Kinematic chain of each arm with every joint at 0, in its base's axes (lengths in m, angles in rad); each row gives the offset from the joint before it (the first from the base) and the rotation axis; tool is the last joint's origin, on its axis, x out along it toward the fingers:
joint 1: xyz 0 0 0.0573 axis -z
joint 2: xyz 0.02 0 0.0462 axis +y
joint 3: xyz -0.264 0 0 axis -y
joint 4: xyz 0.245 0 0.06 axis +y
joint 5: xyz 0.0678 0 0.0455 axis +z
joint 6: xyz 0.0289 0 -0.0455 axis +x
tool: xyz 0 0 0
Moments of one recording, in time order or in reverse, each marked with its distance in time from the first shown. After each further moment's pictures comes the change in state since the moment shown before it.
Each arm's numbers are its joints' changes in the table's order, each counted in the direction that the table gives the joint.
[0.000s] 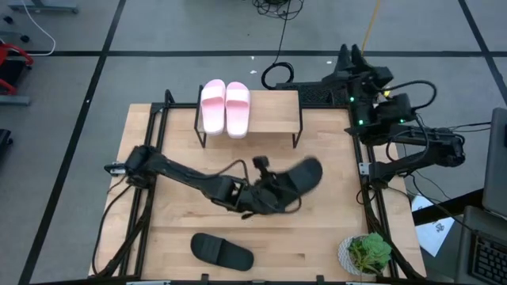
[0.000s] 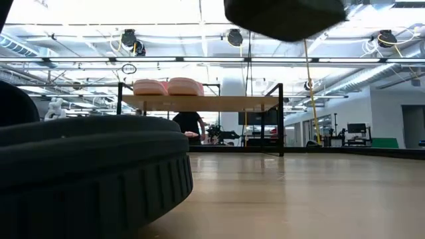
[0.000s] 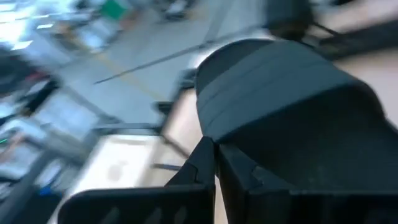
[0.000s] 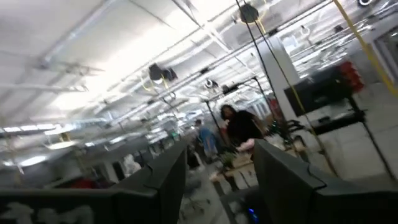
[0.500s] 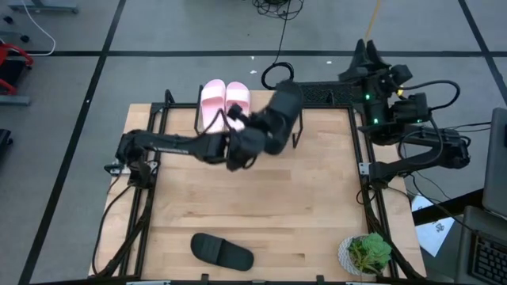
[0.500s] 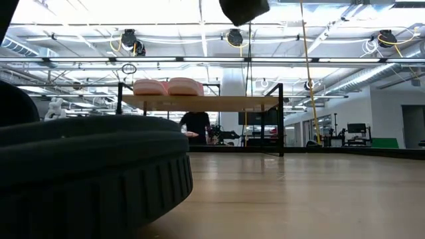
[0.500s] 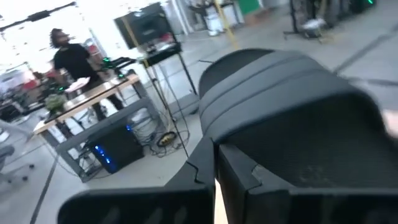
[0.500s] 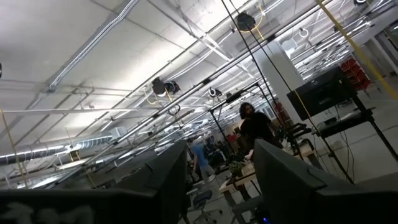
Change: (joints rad) left arm -0.241 -0.124 0.077 -0.087 0.274 -0.061; right arm 0.000 -0.074 0.000 0.006 0.015 0.014
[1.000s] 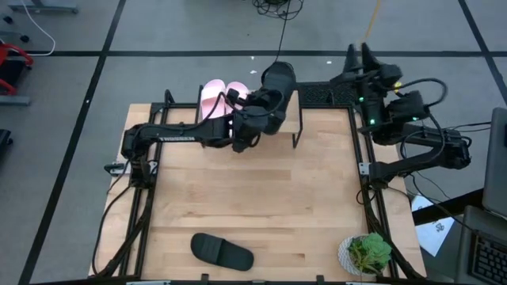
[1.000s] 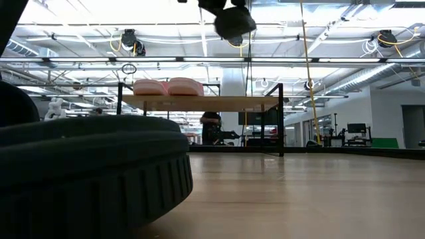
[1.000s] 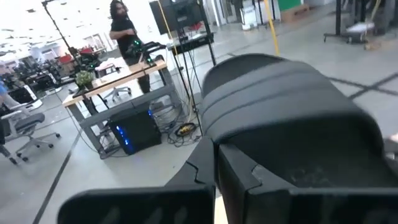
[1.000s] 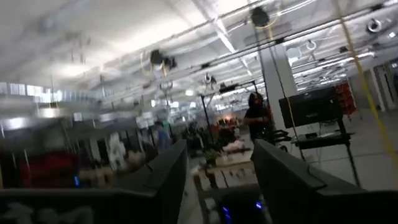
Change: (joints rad) left arm -0.136 0.025 0.008 -0.038 0.008 -0.056; right arm 0.000 -0.010 0.000 0.189 -0.005 -0.128
